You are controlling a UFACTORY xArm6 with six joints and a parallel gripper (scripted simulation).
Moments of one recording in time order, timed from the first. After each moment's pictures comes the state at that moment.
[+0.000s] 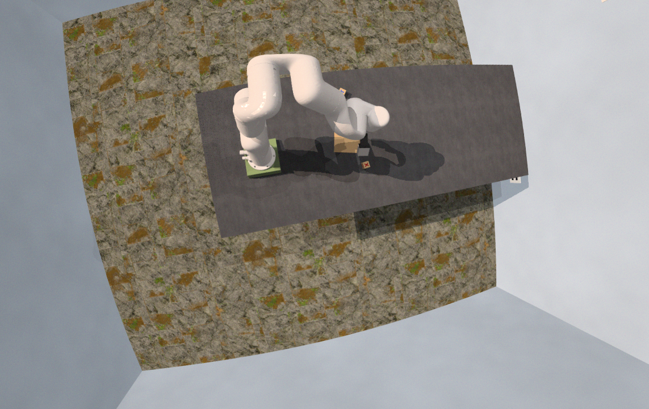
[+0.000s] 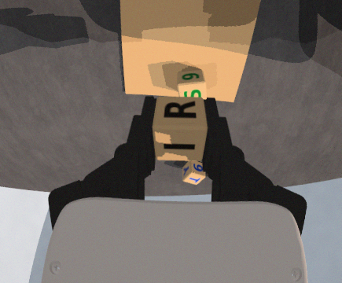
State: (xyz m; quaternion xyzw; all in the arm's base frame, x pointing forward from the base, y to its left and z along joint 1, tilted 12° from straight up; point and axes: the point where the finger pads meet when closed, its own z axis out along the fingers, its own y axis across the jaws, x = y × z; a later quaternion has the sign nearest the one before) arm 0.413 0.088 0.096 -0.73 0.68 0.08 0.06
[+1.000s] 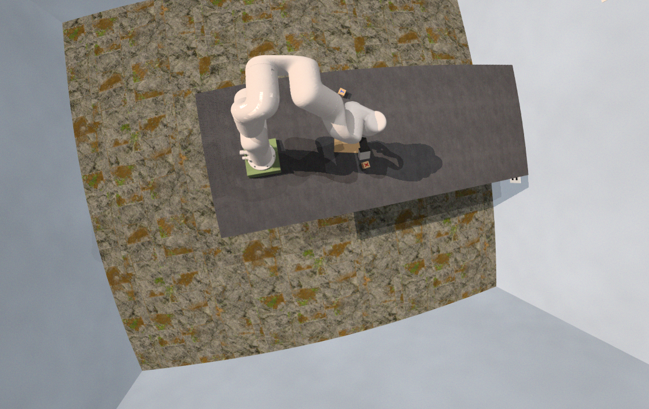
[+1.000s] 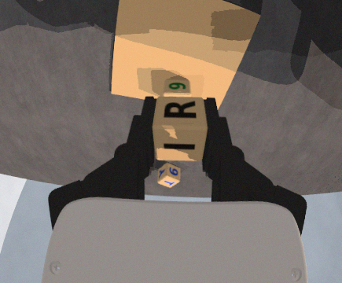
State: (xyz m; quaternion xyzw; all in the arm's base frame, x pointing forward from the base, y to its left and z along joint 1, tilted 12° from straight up) arm 0.404 0.076 0.090 -0.78 0.62 0.08 0.07
